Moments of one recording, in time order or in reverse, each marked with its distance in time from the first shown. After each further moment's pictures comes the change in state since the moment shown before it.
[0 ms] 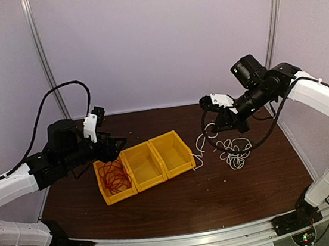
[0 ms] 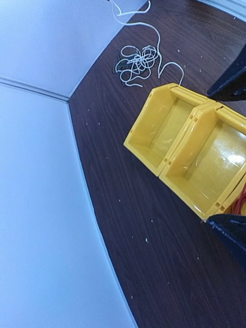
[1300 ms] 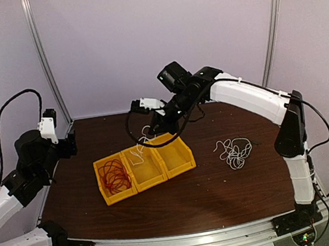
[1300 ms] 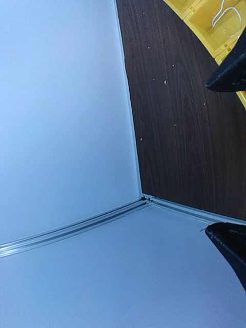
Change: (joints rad) left arm 0.216 -0.336 -0.117 -0.043 -0.528 0.239; right arm 0.246 0.658 0.706 0.058 0.066 0.256
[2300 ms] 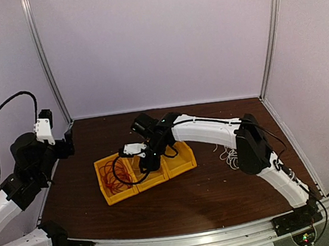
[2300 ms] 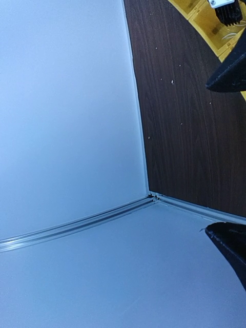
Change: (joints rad) left arm 0.000 -0.053 -0.021 0.023 -0.003 0.018; right arm 0.124 0.422 0.154 0.061 0.245 0.110
